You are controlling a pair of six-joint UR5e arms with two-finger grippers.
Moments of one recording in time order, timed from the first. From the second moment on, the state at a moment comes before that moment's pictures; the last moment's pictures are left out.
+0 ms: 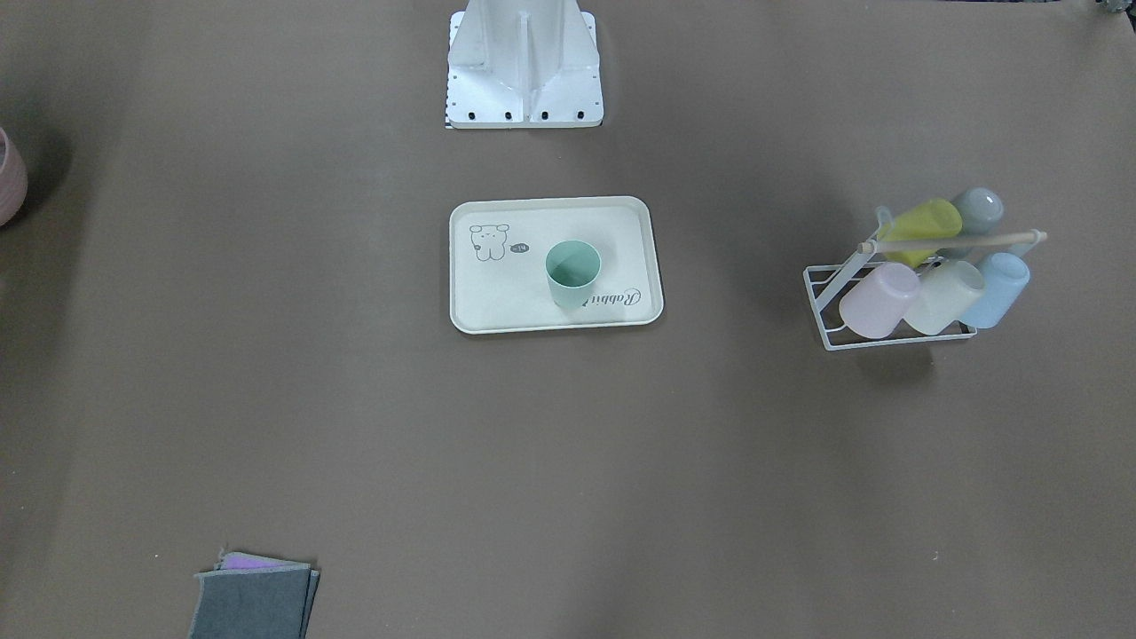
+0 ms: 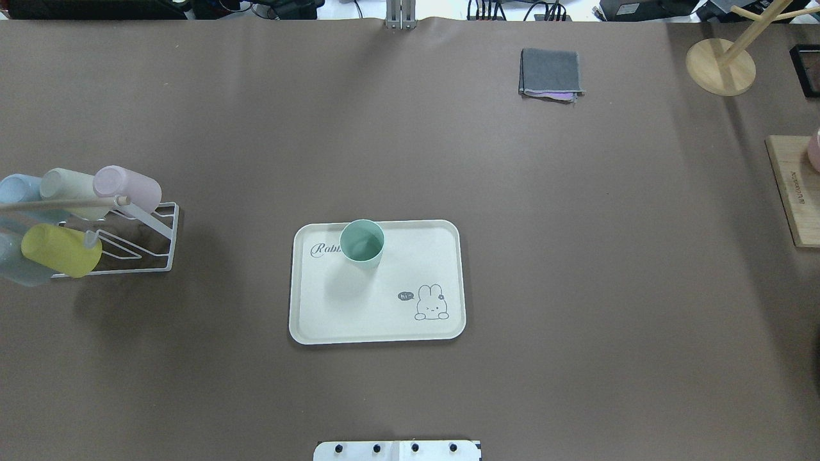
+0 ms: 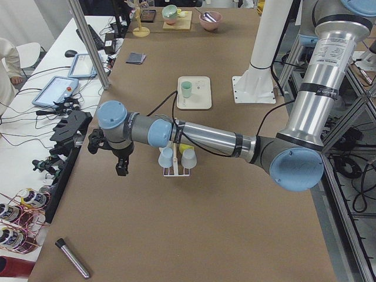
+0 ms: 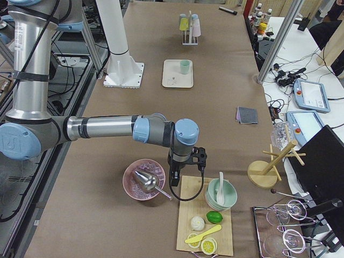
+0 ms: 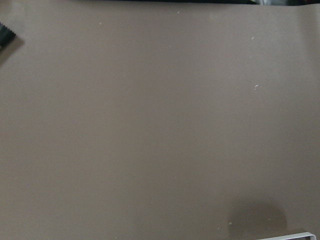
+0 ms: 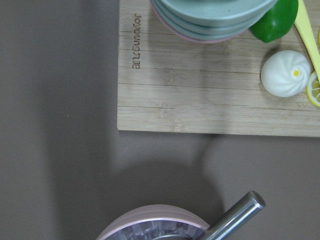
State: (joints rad) left arm -1.56 -1.82 -1.51 -1.57 -2.43 -0.15; right arm 1.56 -1.71 1.80 -1.80 2.29 -0.09
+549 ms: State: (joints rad) left arm -1.57 -1.74 -1.51 -1.55 -2.43 -0.06; right arm 1.56 -1.71 1.80 -1.80 2.29 -0.09
